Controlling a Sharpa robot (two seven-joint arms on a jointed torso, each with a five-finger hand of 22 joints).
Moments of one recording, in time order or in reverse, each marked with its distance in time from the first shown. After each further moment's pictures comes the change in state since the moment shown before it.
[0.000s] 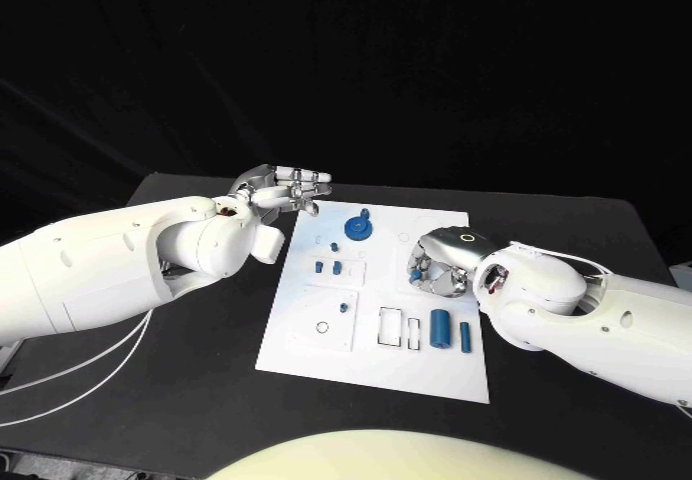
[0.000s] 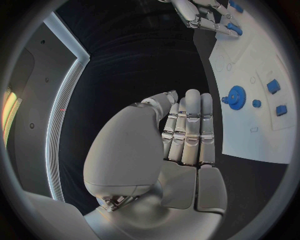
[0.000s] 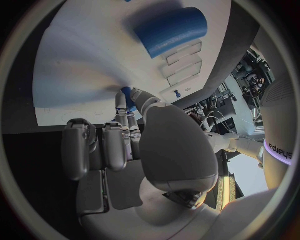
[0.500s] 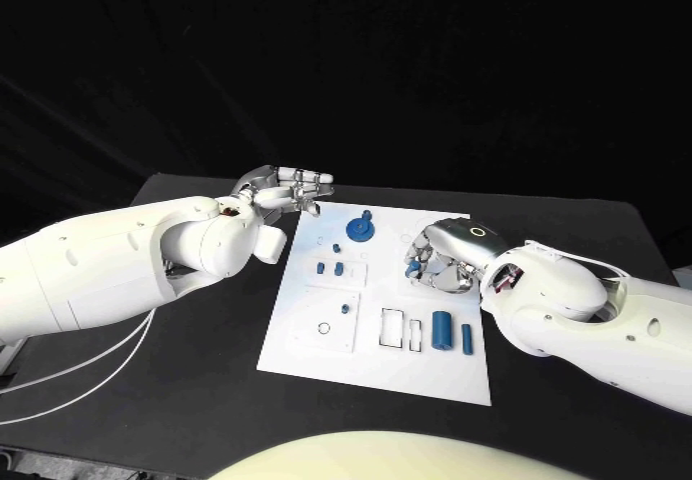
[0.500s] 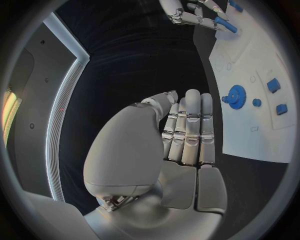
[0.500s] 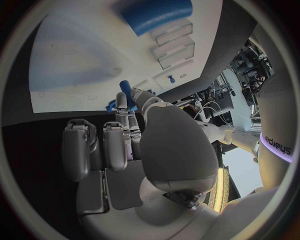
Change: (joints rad) left arm 0.000 0.003 0.000 -0.008 0.000 0.001 -0.001; left_hand 0.000 0.000 0.000 0.000 0.000 0.000 0.000 0.000 0.000 0.000 0.000 0.000 0.000 0.000 0.000 0.000 0.000 0.000 0.000 0.000 0.000 0.000; right arm 0.022 -0.047 0.013 0.102 0.007 -0.102 -0.005; right_hand -0.005 0.005 0.008 0.000 0.012 0.010 -0.004 0.003 0.009 0.008 -0.006 0.000 0.005 0.003 -0.004 0.000 0.003 0.000 -0.004 -0.004 0.015 0.000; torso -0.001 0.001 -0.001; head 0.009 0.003
